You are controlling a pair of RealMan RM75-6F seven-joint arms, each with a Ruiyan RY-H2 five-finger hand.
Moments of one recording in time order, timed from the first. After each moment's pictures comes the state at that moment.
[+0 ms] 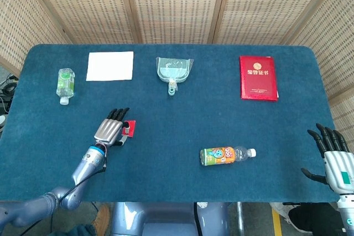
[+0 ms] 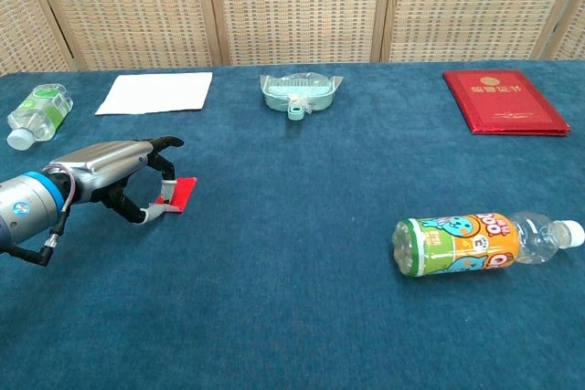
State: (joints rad) left arm -0.65 -1.74 -0.13 -1.12 1.23 0.92 0.17; right arm 0.08 -1.00 0.06 -1.70 -1.49 1.45 0.00
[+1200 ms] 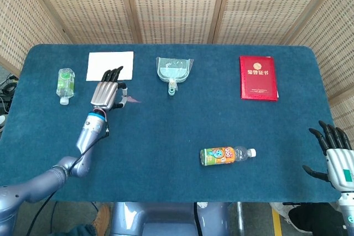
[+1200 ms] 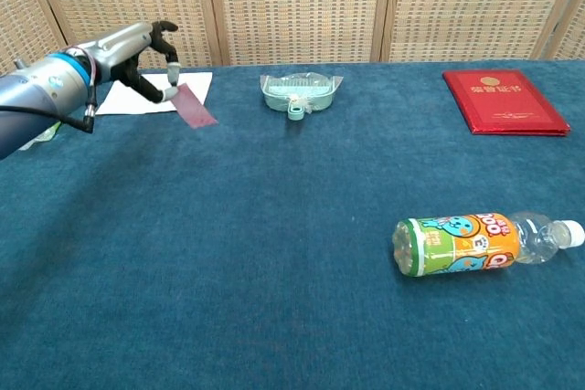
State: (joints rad) left arm -0.84 -1.75 -0.38 -0.93 1.18 0.91 0.04; right arm 0.09 -1.00 0.08 -1.68 -1.48 1.45 0.01
